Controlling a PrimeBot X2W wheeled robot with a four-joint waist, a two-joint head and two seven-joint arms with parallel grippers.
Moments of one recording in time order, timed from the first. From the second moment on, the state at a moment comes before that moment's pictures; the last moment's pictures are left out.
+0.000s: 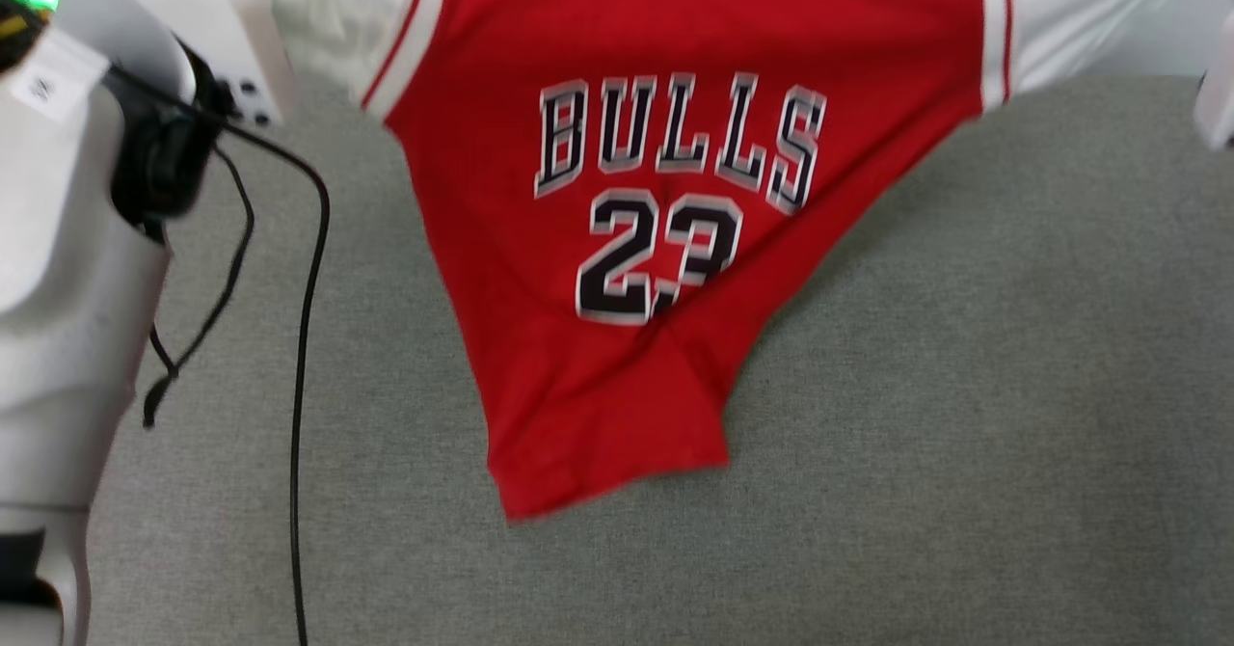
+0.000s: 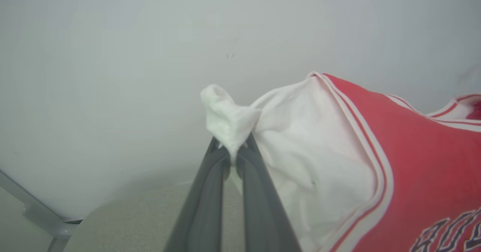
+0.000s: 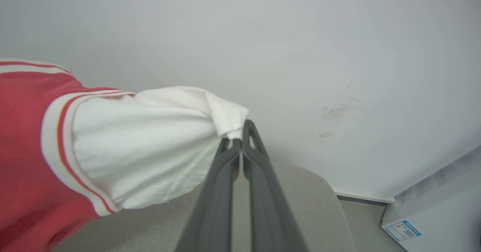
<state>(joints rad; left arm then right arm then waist) -1.03 0.49 -0.45 0.48 -0.62 0.05 0.21 -0.87 -0.36 0.00 0.30 0.14 0.13 0.51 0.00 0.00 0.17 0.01</state>
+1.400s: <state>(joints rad) -1.23 0.33 -0.39 1.00 -0.67 -0.11 -0.24 -1.21 -0.20 0.10 0.86 0.16 0.13 0.07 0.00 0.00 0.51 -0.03</state>
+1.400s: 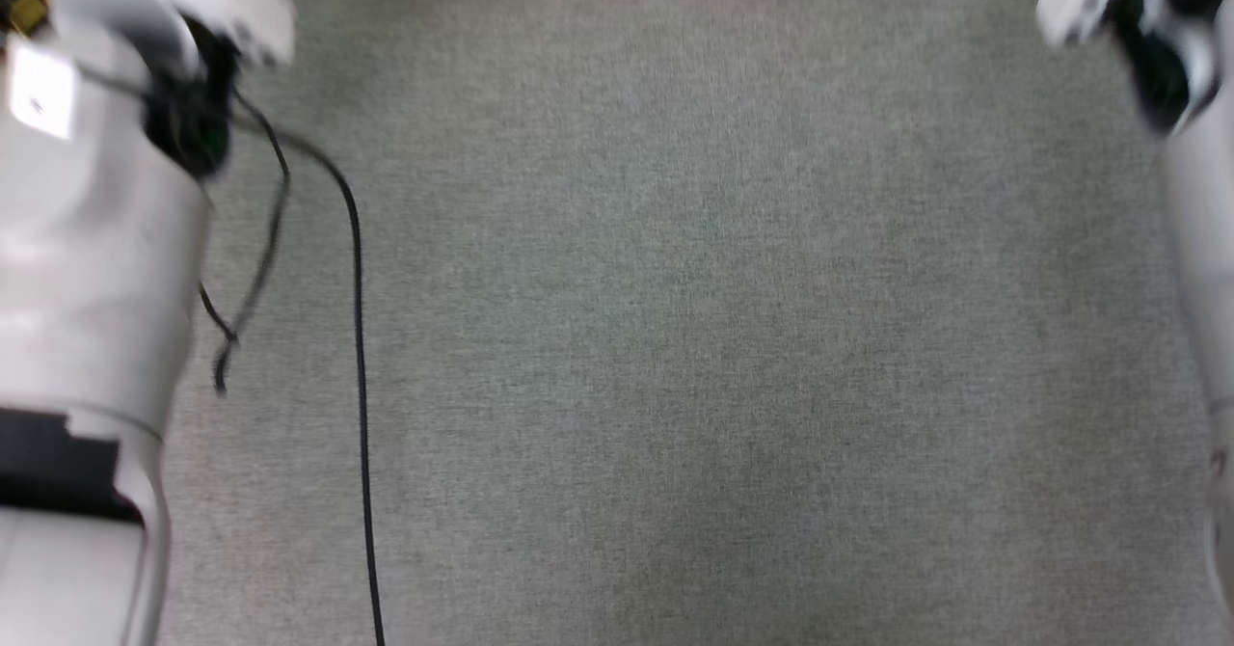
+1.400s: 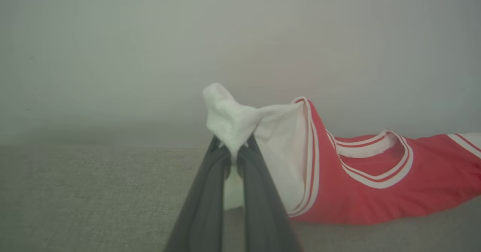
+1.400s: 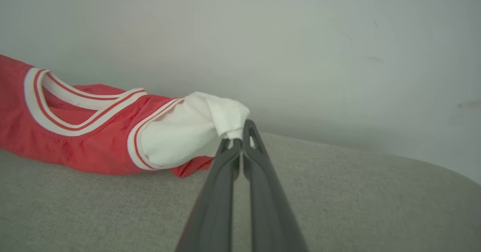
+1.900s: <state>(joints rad) -0.65 0.34 -0.28 0.75 -0.65 -0.10 -0.26 -0.67 -0.23 0.09 0.68 0.34 0.13 0.02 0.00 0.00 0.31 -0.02</state>
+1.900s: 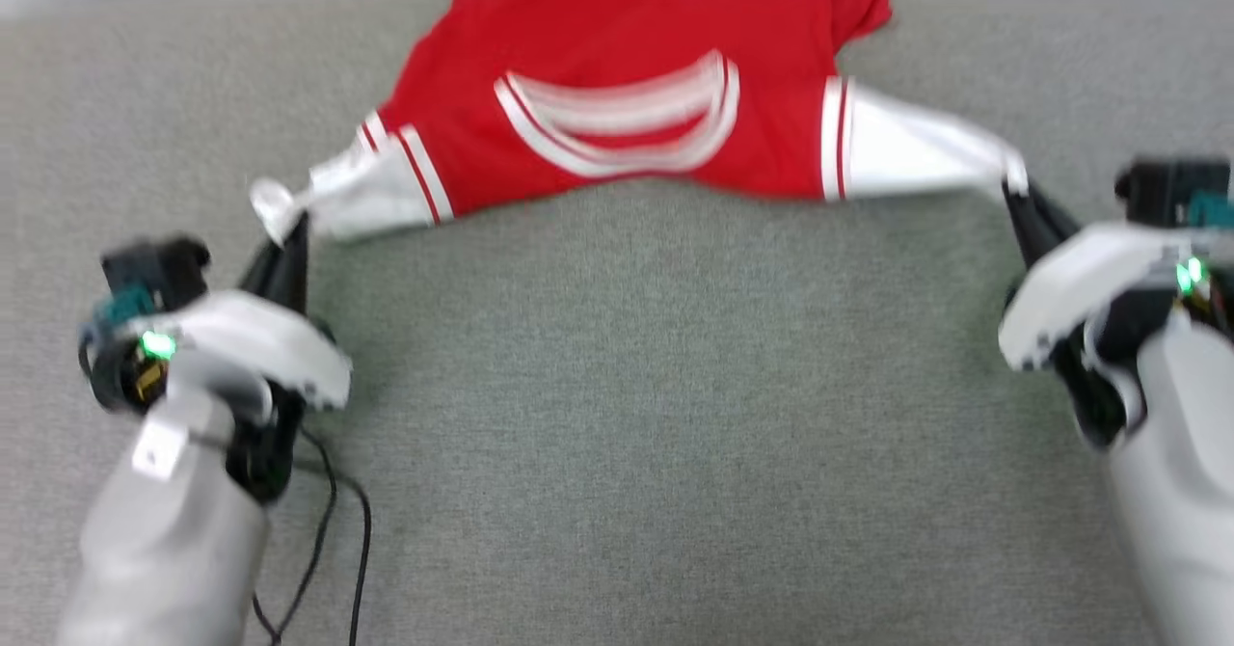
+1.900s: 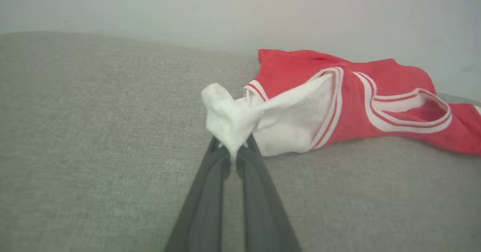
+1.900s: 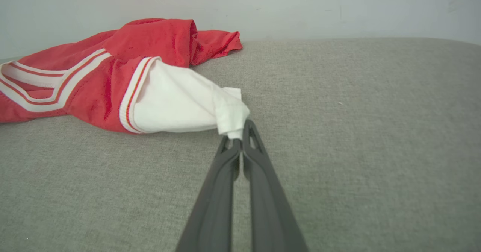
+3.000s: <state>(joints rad) 0.24 0.38 -0.27 -0.01 -0.64 0.20 -0.11 0.30 -0.05 -0.26 -0.04 0.26 0.13 0.32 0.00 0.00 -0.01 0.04</state>
